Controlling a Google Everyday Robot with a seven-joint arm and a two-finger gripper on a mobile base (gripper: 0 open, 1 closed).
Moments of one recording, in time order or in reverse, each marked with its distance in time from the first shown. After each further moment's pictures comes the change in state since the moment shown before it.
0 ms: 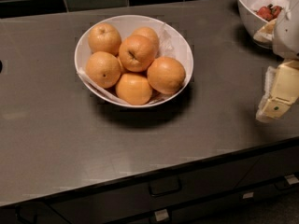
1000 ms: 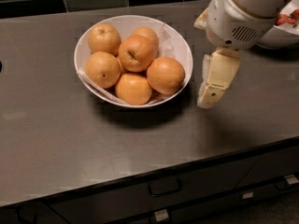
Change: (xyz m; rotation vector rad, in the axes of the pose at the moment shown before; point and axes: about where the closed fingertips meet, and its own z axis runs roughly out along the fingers) arm -0.111 -0.002 0.015 0.008 -0.113 -0.170
